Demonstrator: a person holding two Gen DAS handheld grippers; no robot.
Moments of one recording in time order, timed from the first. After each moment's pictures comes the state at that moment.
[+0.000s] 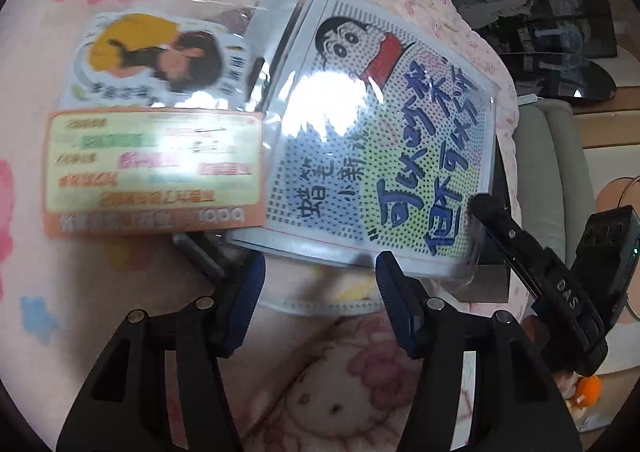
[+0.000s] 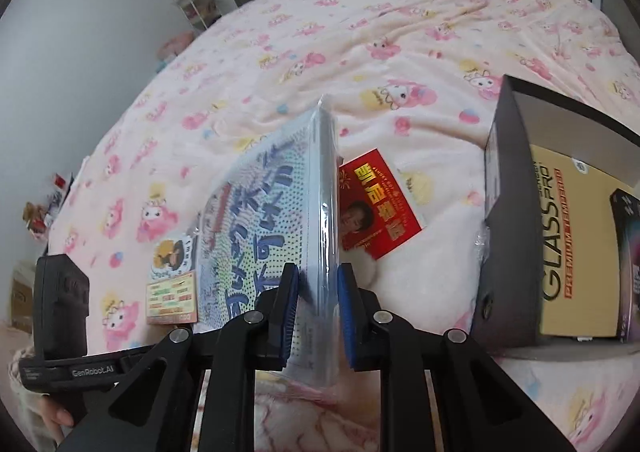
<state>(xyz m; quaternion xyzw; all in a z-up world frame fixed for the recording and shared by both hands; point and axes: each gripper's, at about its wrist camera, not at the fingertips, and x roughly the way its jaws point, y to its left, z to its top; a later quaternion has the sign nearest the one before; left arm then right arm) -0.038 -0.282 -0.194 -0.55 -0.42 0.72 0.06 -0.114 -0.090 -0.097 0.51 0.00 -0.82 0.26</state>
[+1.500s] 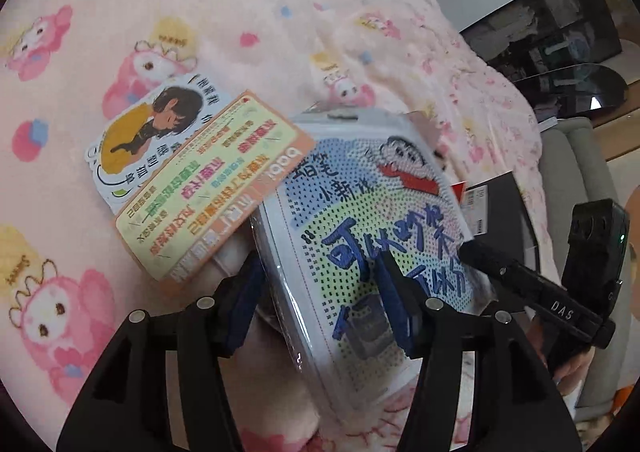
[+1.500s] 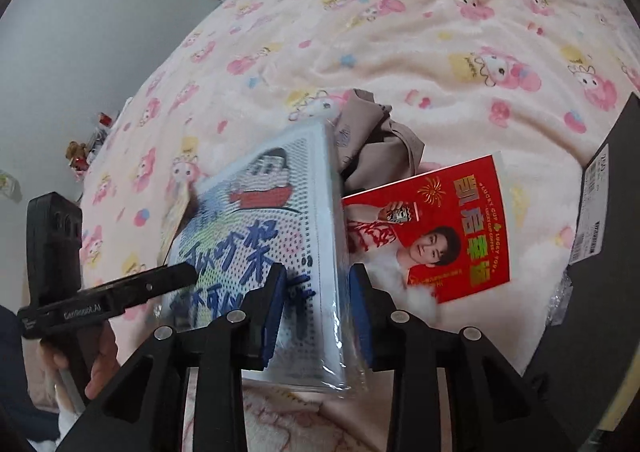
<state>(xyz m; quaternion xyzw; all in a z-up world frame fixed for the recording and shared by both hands) -0.035 -0.332 -0.148 -0.50 -0.36 0.79 -0.01 -0.143 -0.128 -0.119 0.57 0.02 -0.73 0.38</state>
